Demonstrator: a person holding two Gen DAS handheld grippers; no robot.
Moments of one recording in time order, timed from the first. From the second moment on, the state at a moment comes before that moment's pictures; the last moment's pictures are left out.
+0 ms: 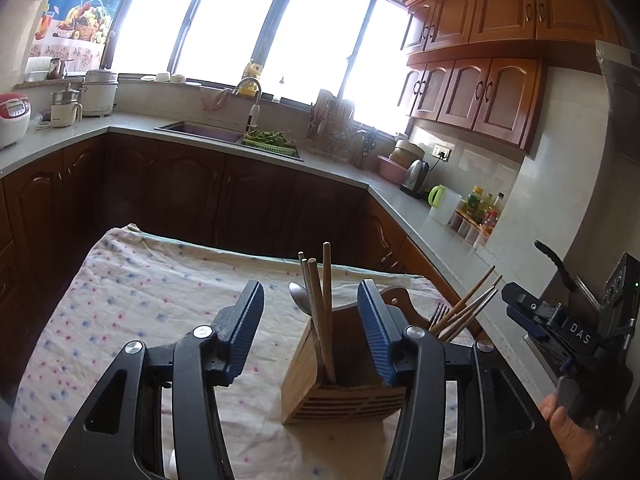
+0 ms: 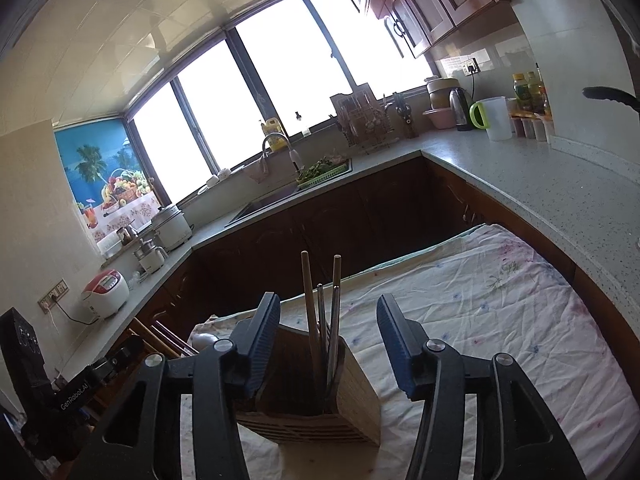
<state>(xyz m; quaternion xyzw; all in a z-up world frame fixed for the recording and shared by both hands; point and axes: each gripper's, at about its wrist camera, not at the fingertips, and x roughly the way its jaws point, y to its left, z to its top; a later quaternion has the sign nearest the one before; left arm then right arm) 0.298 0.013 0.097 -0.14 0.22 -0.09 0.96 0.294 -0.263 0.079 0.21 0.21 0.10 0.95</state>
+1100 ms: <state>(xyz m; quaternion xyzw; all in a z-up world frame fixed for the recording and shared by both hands) 0.173 0.041 0.036 -0.18 0.28 -0.07 0.94 0.176 -0.258 0.023 0.21 0.25 0.11 0.94</state>
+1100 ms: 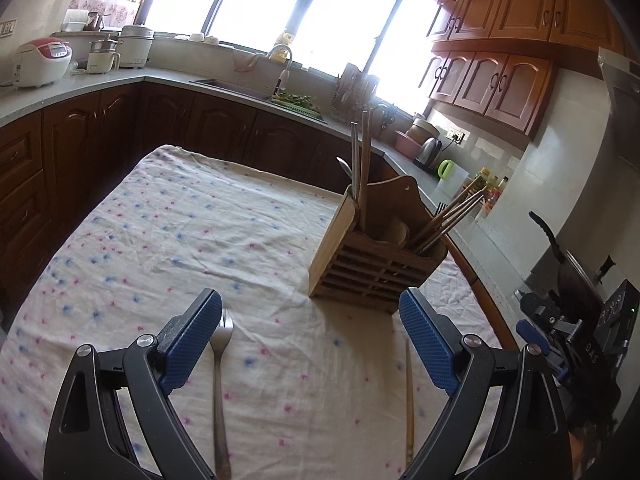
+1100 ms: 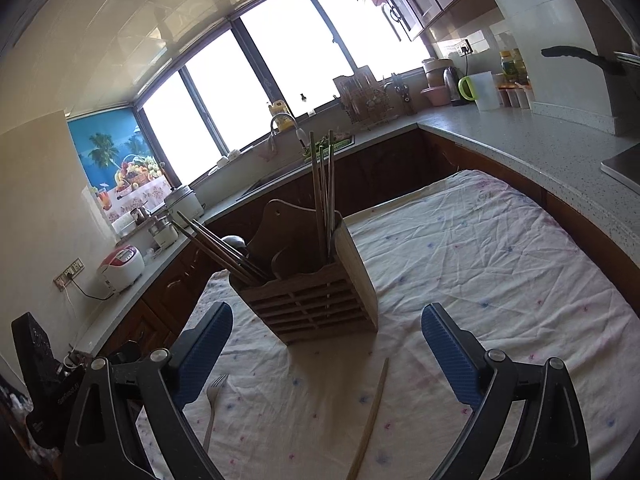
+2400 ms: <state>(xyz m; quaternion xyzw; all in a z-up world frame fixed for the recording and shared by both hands) 0.039 0.034 -0.006 -0.06 0.20 0.01 0.98 0.029 -0.220 -0.011 0.04 0.14 0.10 0.98</state>
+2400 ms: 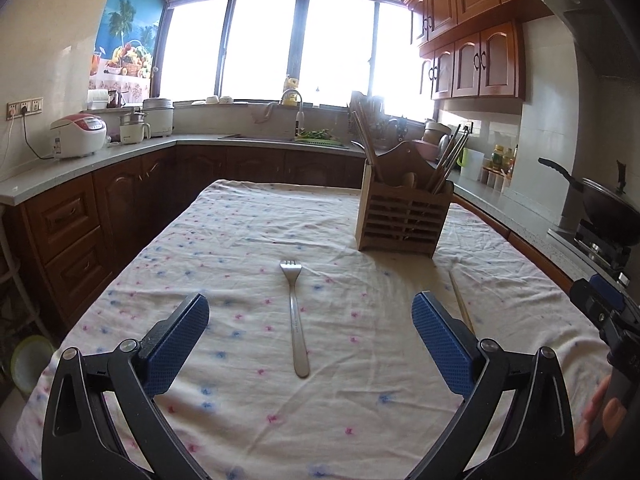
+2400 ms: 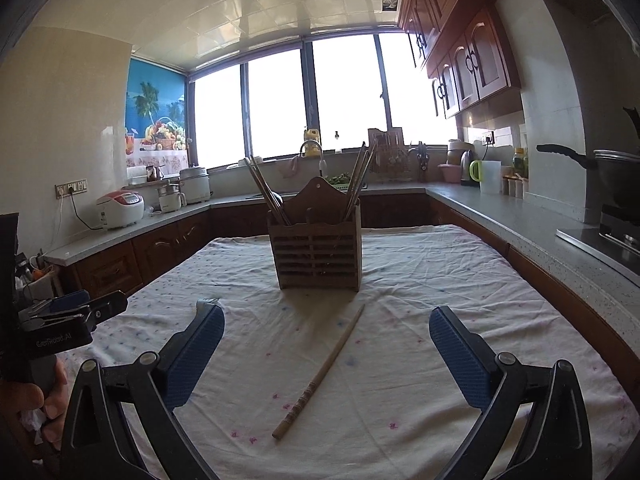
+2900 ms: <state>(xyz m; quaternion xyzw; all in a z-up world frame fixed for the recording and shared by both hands) 0.011 0.033 -0.007 -0.04 0.18 0.02 0.98 0.005 -0.234 -0.023 0.06 0.14 0.09 0.98</state>
